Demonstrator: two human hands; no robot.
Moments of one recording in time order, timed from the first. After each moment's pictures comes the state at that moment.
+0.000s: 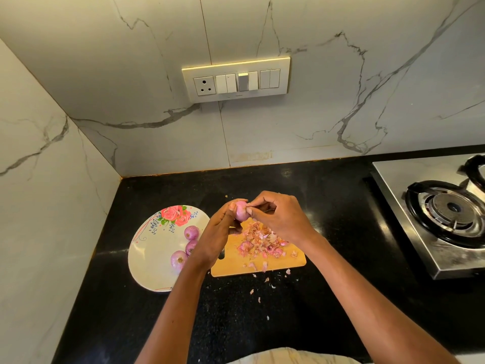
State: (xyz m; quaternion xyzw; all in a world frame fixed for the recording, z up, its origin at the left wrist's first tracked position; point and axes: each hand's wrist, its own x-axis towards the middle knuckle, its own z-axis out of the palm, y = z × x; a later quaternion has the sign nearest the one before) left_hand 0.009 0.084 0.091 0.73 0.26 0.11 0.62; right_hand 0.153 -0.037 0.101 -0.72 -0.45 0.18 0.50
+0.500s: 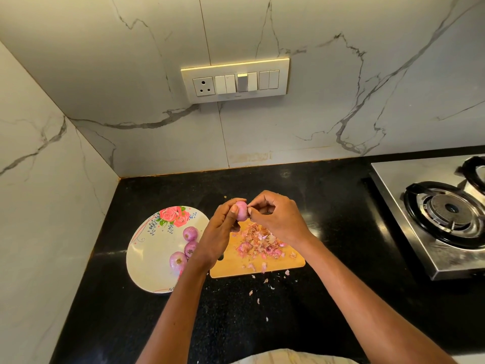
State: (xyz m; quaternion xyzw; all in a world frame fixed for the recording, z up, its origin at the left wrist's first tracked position) left_hand 0.013 0.085 0.084 0.73 0.27 0.13 0.61; right_hand 0.148 -0.034 0.099 -0.73 -0.39 0.20 0.52
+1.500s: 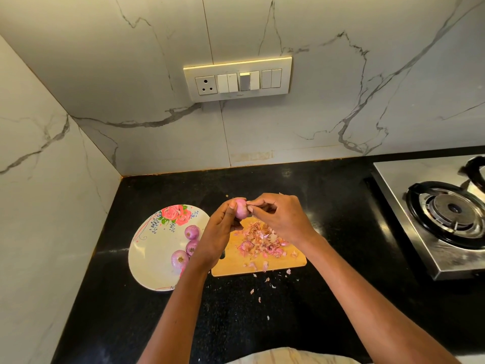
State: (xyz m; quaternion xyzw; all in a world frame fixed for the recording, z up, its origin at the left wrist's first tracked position) left_hand 0.012 0.083 0.088 0.71 0.28 0.14 0.63; right_hand 0.152 -0.037 0.099 -0.74 -0.46 0.13 0.46
